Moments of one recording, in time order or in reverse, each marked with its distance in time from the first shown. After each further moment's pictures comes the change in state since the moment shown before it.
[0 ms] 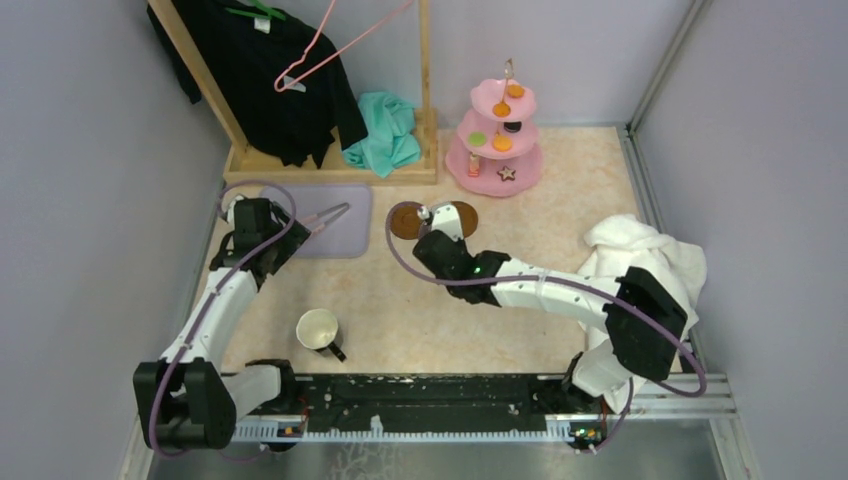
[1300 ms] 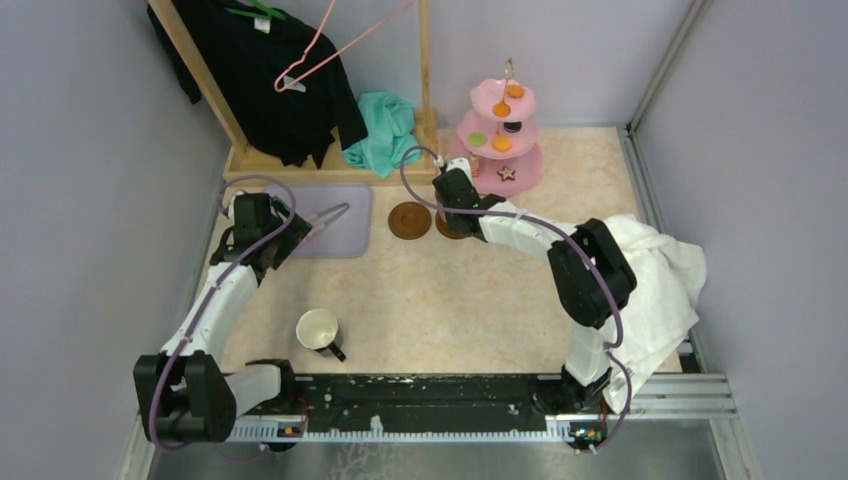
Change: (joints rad) left arm 0.000 0.039 0.031 0.020 0.030 -0.021; right arm -0.413 0.356 0.292 0.060 -0.216 -0.225
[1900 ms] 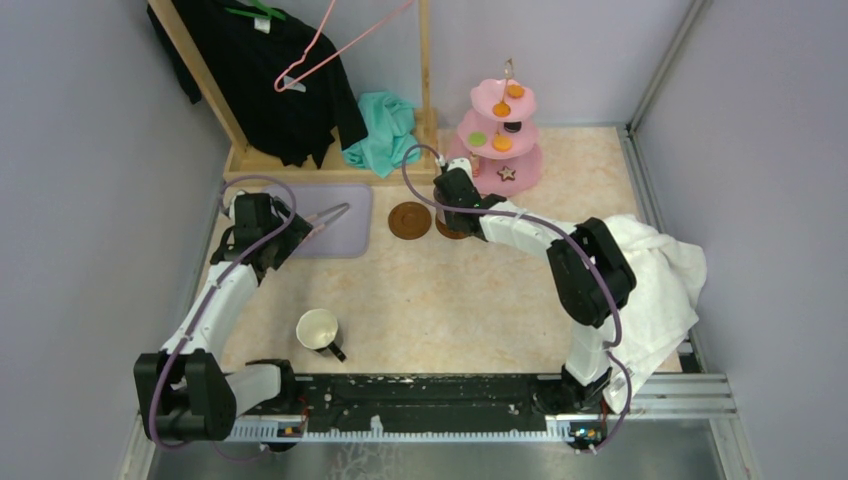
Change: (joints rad) left arm 0.000 0.007 0.000 0.000 0.009 0.000; right arm -0.011 0.006 -0.004 0.020 -0.040 0.029
